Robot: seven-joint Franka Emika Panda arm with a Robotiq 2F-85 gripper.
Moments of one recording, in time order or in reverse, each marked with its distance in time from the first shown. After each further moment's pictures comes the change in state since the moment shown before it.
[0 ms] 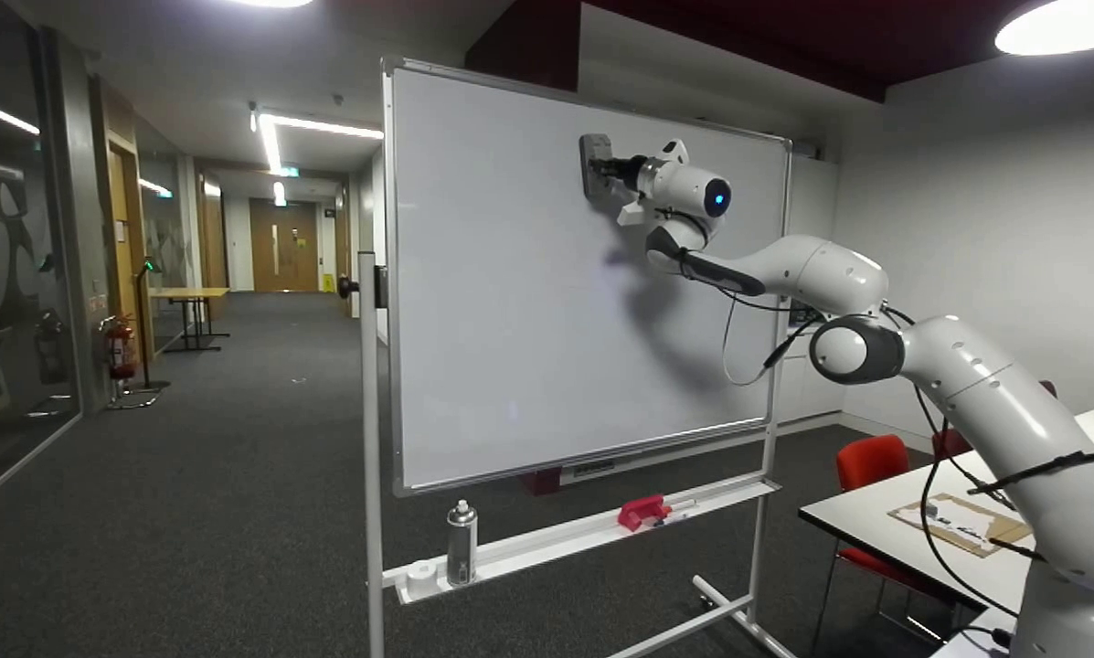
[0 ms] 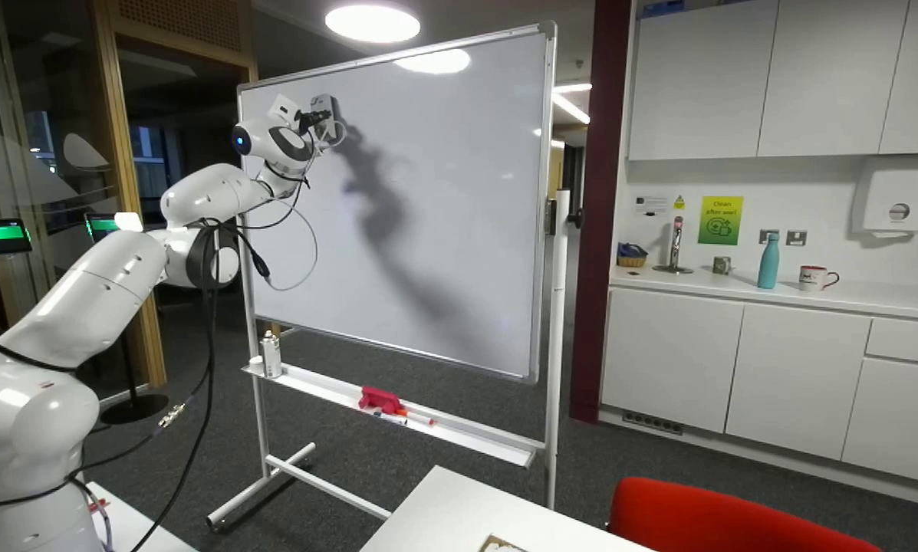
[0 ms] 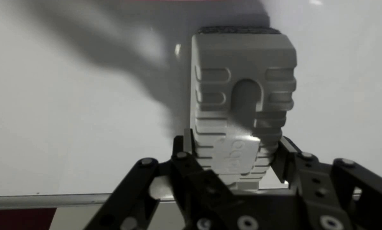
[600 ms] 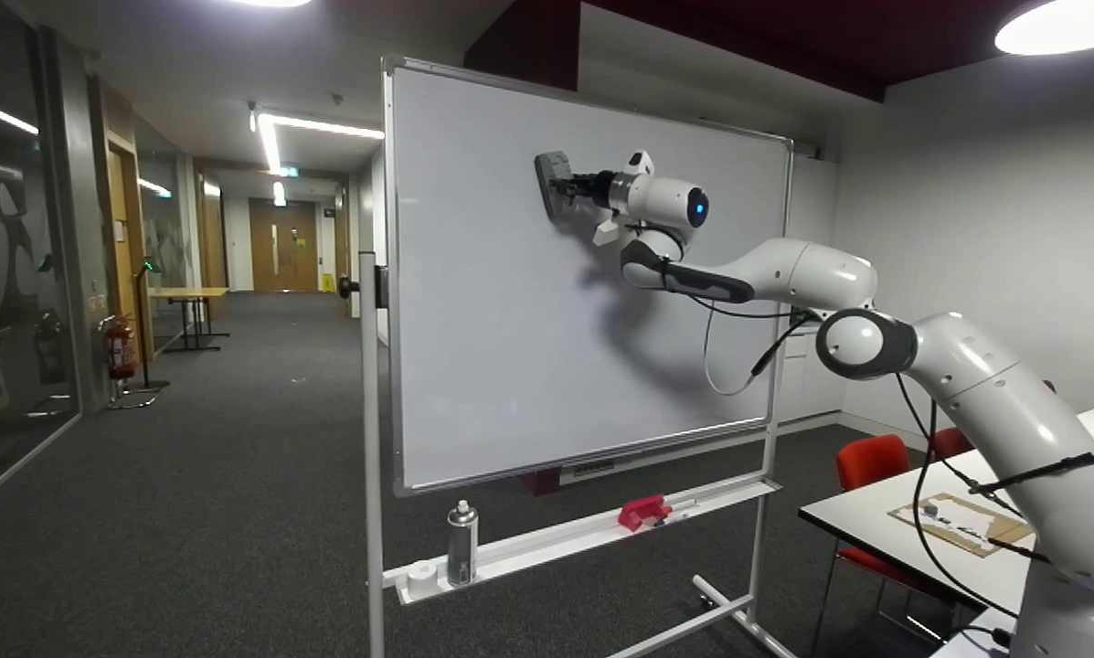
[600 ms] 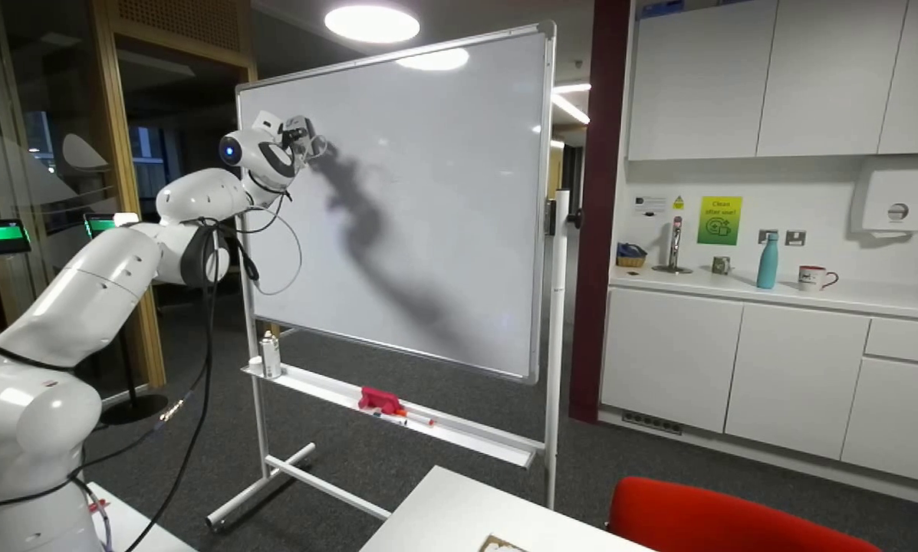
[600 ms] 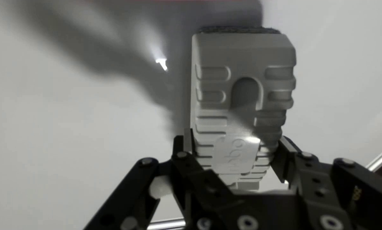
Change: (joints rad) arm 0.036 -0.026 0.185 -0.171 -0.011 0.040 -0.240
